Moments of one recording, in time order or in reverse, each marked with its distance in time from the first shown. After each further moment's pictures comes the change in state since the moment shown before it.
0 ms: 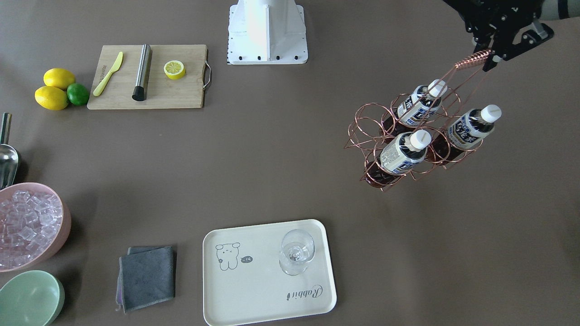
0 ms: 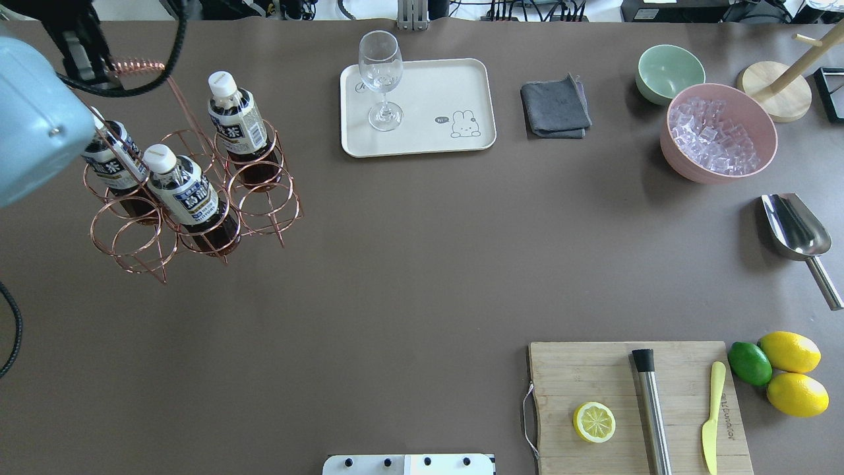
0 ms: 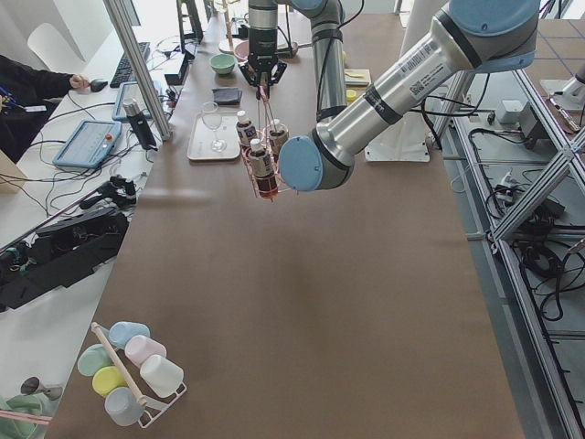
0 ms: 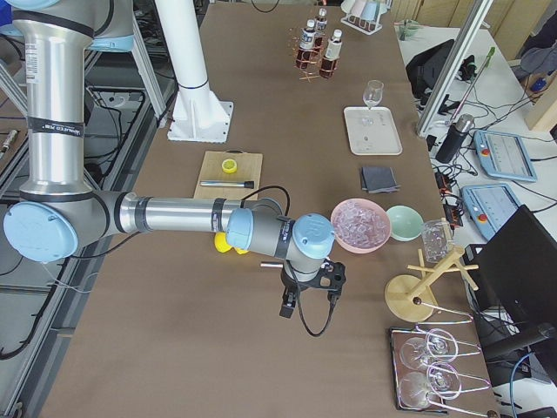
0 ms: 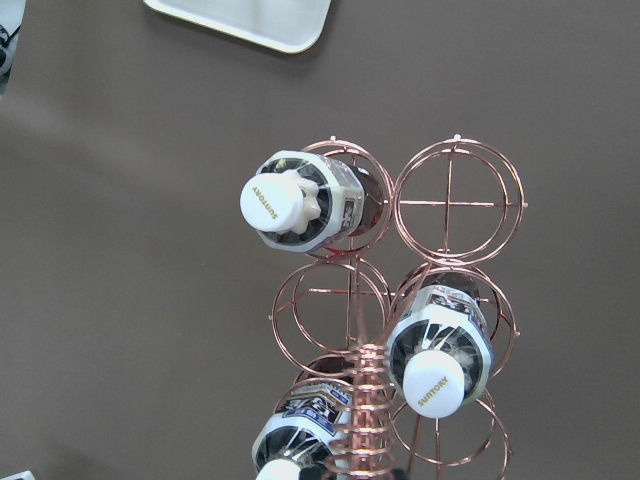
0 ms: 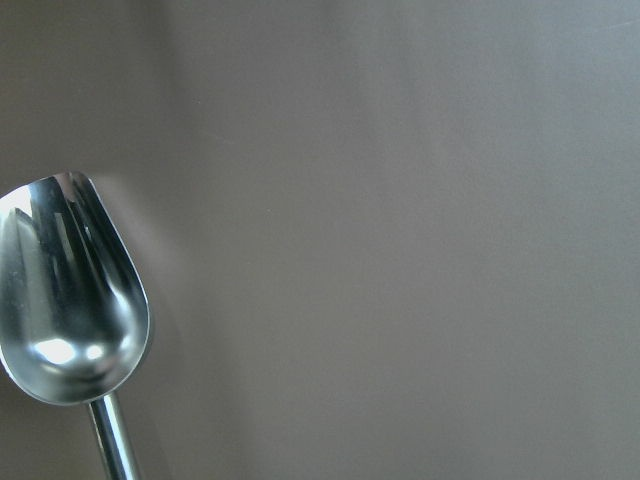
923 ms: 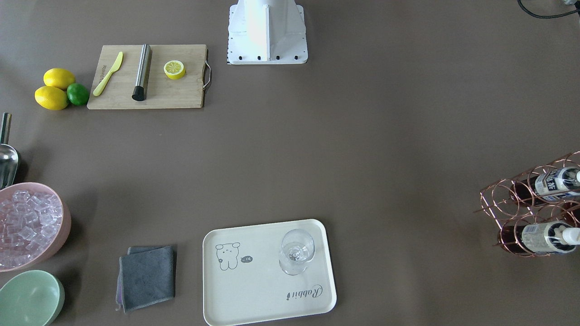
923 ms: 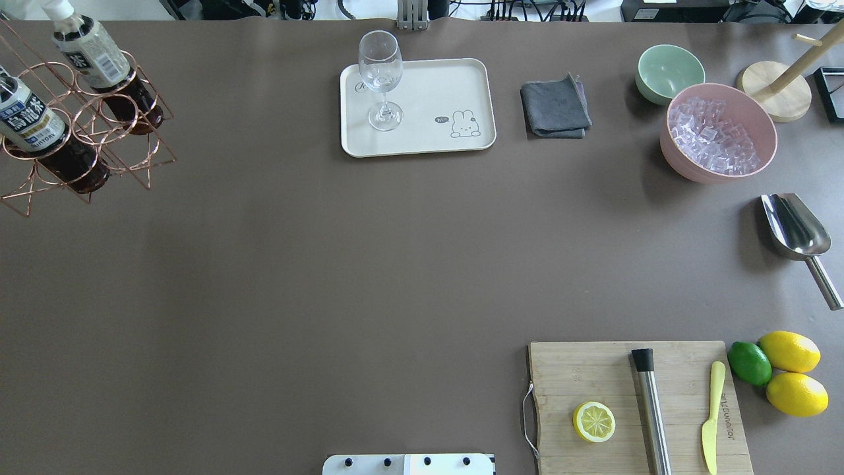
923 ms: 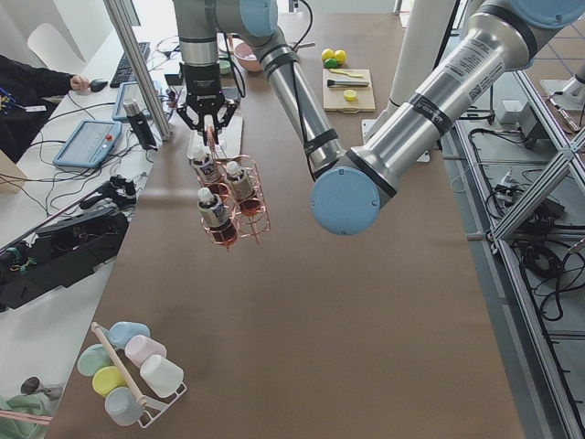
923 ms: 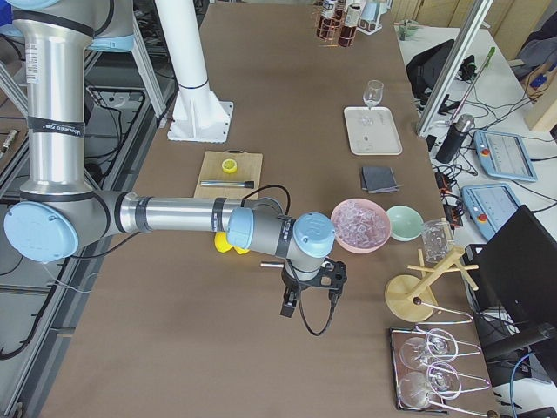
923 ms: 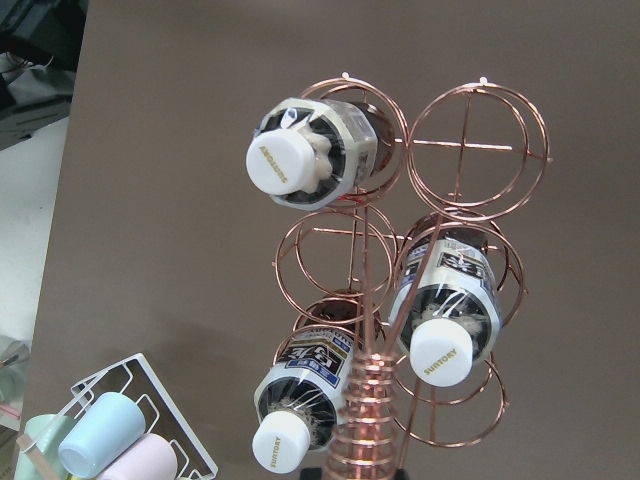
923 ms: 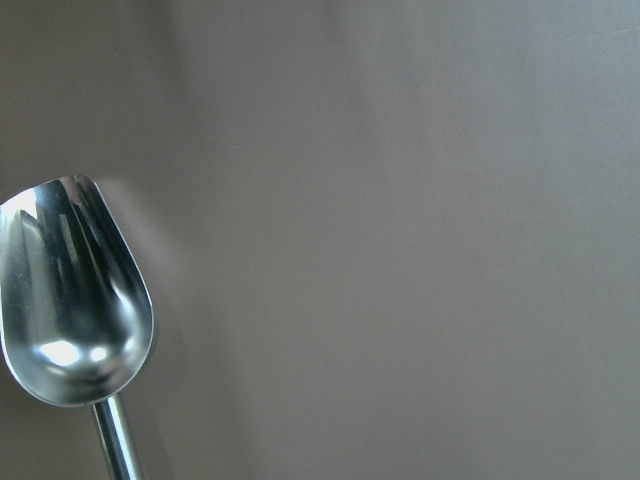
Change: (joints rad) left arm -0.387 0.197 0.170 -0.127 -0.077 0.518; right arm 0.000 0.002 0.002 0.001 -0.001 0.001
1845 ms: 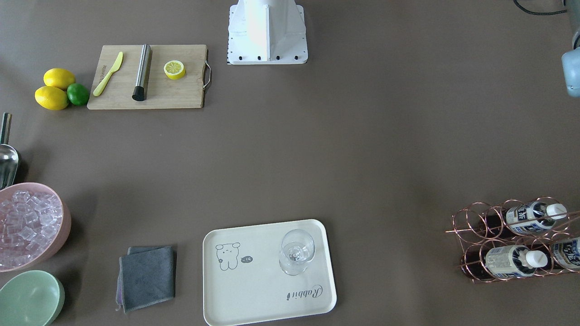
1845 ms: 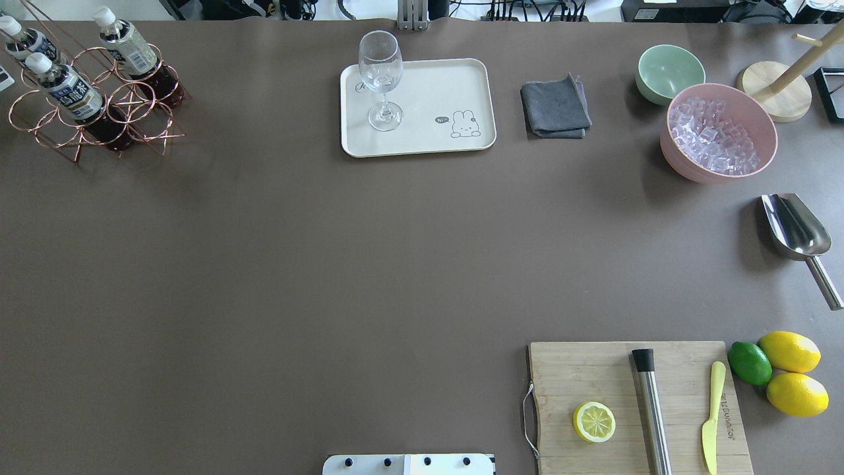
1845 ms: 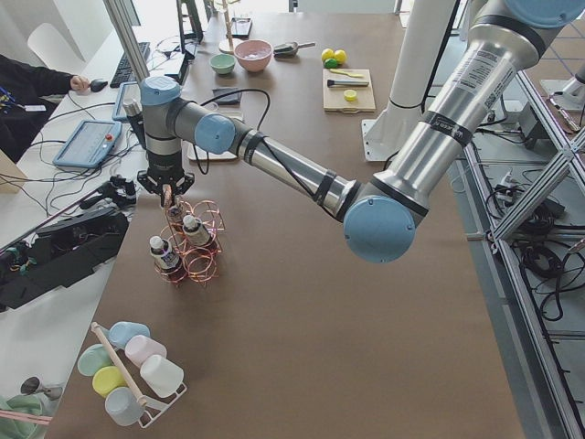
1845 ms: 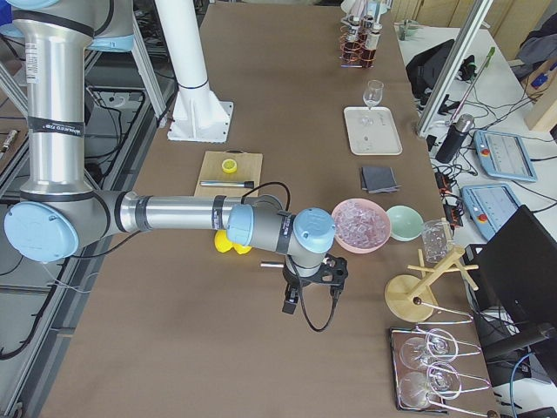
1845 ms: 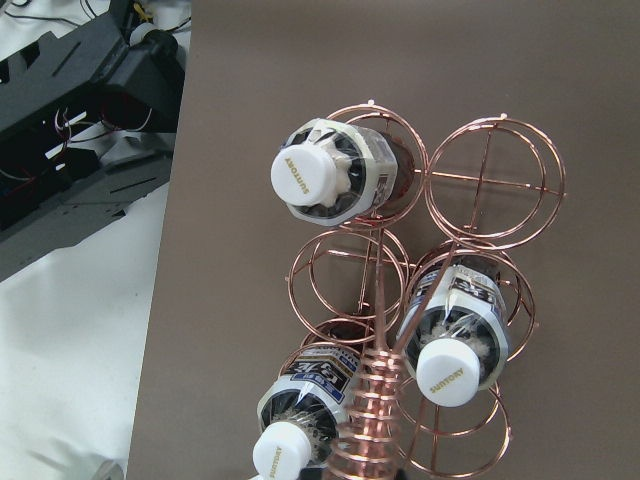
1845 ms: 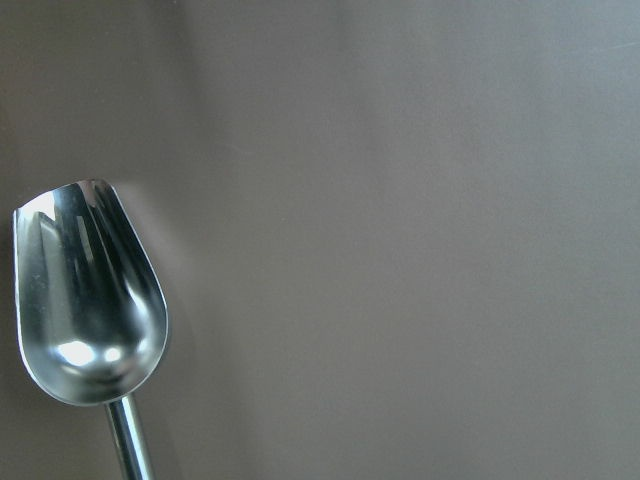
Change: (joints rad) left arm 0.009 0.198 0.399 -0.871 -0.079 -0.043; right arm 0.000 0.001 0.016 -0.001 0.002 0.000
